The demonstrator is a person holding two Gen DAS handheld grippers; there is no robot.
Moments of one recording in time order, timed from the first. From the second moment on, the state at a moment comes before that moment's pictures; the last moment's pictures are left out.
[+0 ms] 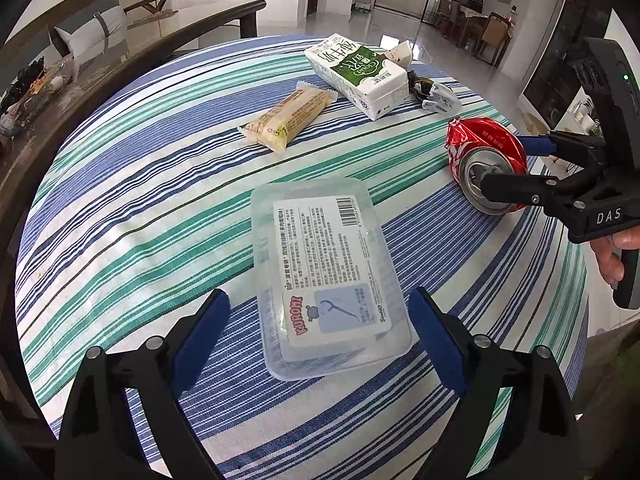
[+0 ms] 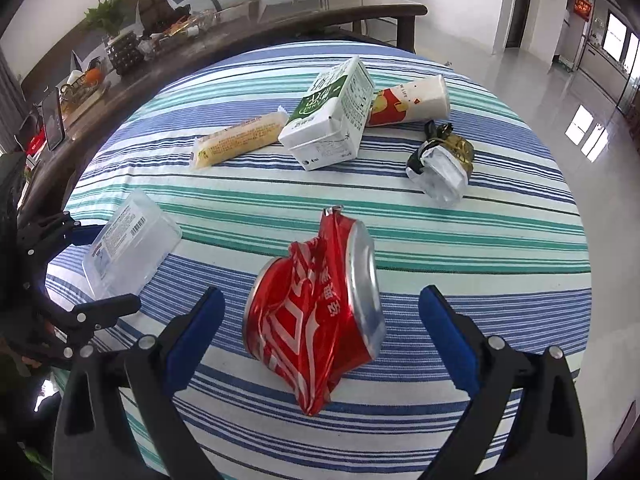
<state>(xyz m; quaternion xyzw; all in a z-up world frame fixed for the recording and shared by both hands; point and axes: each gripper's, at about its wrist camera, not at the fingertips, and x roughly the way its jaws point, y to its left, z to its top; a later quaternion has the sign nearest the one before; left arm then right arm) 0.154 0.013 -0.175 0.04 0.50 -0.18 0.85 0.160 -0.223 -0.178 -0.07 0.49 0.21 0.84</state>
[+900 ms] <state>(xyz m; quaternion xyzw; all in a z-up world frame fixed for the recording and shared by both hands) 0.139 -0.096 -0.168 0.08 0.49 -0.25 0.83 0.080 -0.343 -0.152 0.02 0.45 0.13 0.88</state>
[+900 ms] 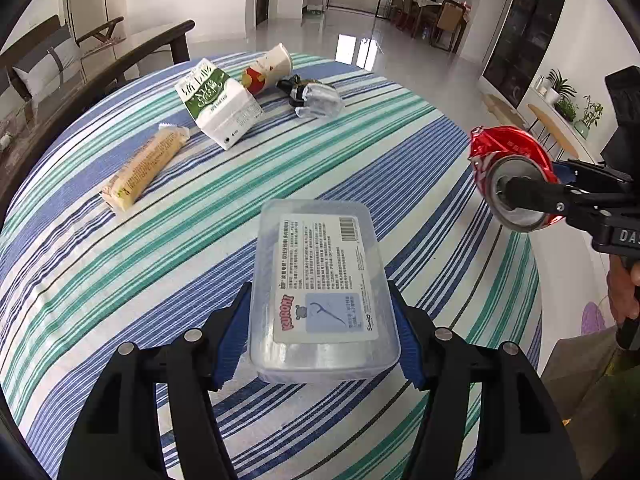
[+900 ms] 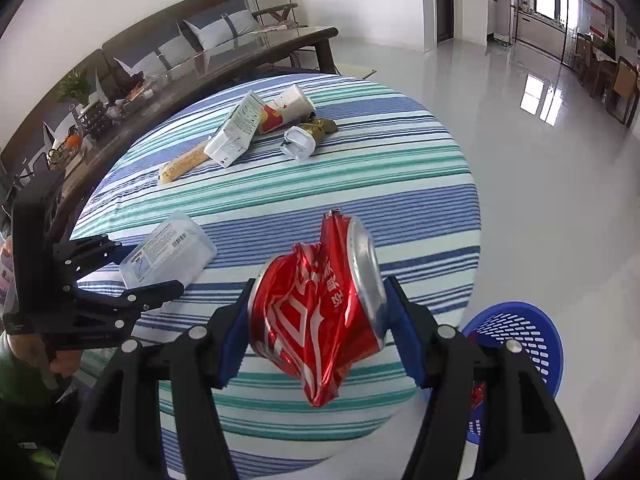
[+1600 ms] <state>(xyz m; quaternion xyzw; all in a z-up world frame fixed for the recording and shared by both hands) 0.119 -0.222 -0.111 0.08 0.46 -0.36 0.81 0.050 -0.490 -0.146 0.06 0.45 0.01 0.89</state>
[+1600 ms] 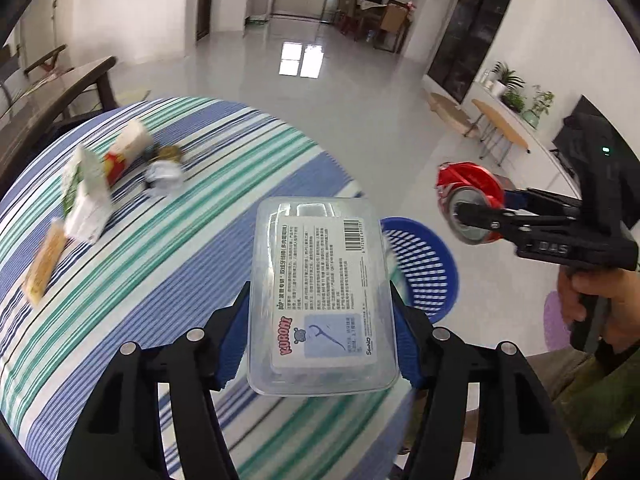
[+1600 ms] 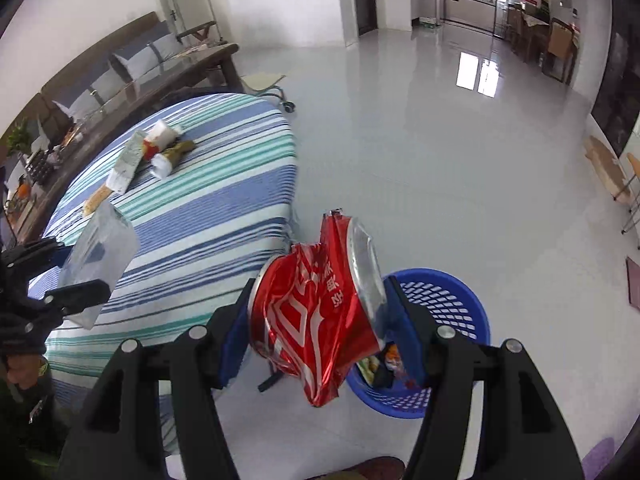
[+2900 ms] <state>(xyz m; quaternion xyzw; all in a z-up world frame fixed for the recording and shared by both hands) 0.096 -0.397 -0.152 0.13 0.42 -0.43 0.79 0.022 -0.625 -0.169 0.18 0.37 -0.17 0.90</state>
